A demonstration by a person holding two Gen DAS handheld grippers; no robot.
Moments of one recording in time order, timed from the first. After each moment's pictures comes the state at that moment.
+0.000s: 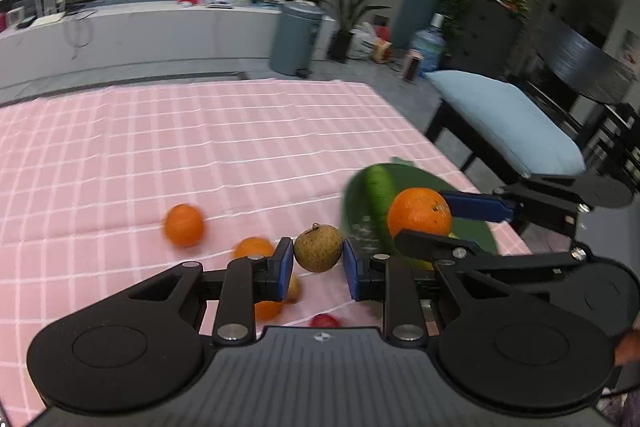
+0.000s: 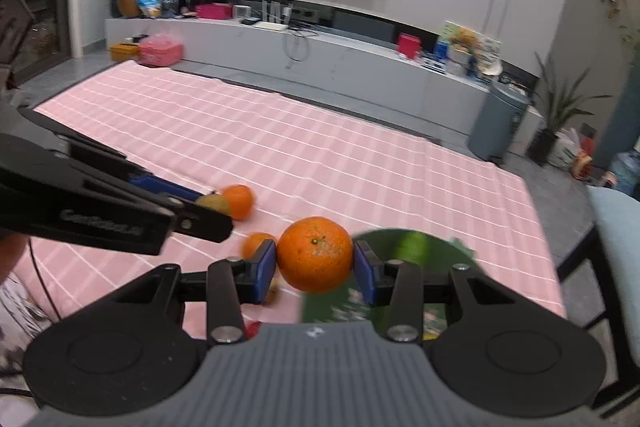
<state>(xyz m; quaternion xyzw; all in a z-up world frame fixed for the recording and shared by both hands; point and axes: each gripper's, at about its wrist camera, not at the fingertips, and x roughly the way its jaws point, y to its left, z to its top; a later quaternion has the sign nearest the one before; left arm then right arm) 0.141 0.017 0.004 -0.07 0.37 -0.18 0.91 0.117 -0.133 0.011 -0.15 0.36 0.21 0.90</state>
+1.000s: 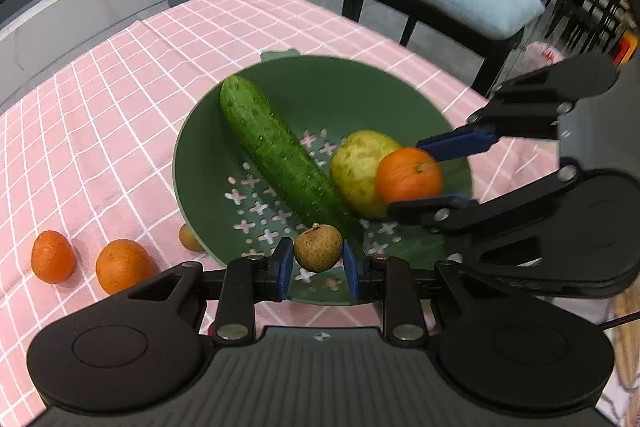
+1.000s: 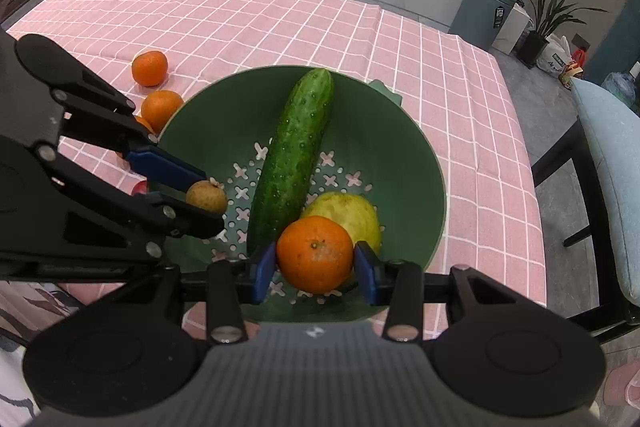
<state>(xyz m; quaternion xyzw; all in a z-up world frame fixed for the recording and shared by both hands) 0.180 -0.102 -0.059 0.11 0.47 -0.27 0.83 0.146 -0.219 -0.044 -0.17 0.51 0.17 0.83</state>
